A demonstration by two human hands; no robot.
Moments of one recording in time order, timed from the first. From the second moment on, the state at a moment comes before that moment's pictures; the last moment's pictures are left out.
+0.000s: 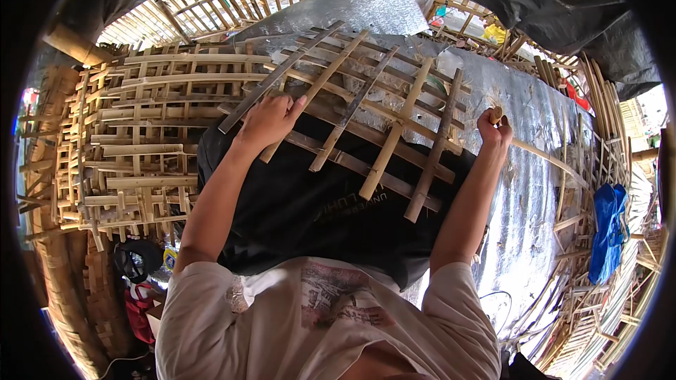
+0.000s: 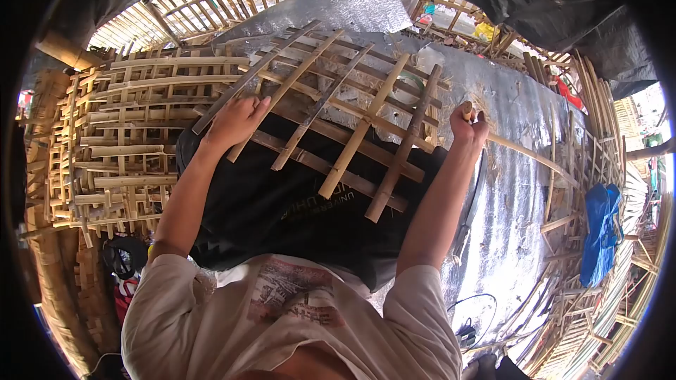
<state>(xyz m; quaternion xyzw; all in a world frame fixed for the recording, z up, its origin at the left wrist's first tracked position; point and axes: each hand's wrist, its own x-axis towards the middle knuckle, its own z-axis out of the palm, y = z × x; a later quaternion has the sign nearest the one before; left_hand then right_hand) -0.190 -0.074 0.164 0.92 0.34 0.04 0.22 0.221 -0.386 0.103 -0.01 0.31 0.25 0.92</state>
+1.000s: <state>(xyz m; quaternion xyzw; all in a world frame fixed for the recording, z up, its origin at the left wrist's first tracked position) -0.181 -0.103 0.141 0.89 0.43 0.03 0.13 0.217 -0.385 0.105 -0.01 0.31 0.24 0.92</state>
